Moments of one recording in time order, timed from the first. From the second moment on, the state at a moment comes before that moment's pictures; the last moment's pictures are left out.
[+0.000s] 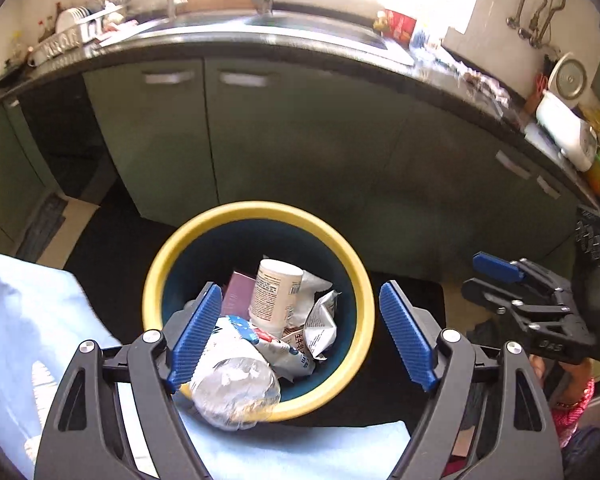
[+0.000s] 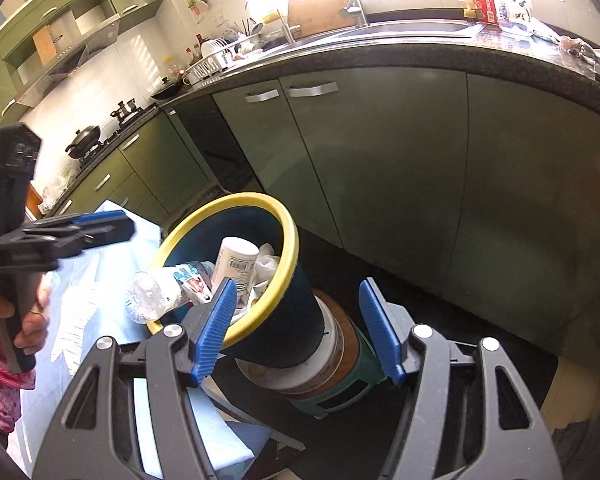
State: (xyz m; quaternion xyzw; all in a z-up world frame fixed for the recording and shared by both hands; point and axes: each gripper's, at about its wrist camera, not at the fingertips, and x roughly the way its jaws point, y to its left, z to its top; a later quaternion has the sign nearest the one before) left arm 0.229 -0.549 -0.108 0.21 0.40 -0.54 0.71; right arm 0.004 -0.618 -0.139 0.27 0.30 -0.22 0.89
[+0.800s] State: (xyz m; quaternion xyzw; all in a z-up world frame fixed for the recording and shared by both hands) left arm 0.114 -0.180 -0.019 0.08 0.26 -0.25 0.93; right arm 0.018 -0.479 -0.094 0.16 0.32 -0.09 0.93
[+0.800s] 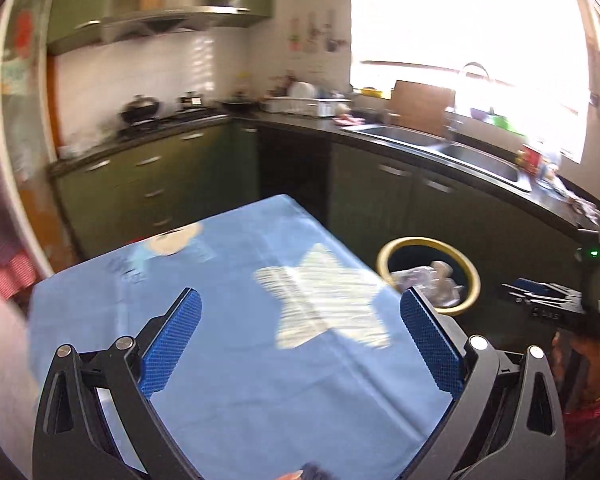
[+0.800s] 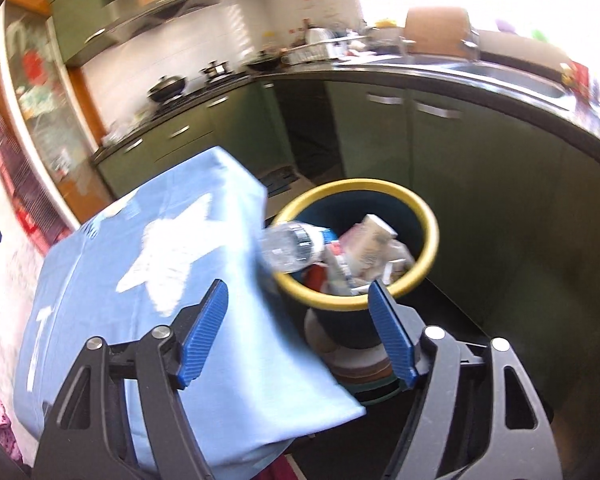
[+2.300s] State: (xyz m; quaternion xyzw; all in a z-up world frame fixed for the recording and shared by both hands) left arm 0.001 -0.025 -0.002 0.00 0.22 -0.08 0.97; right arm -0.033 -0.377 -0.023 0.04 0.24 -0.07 0.97
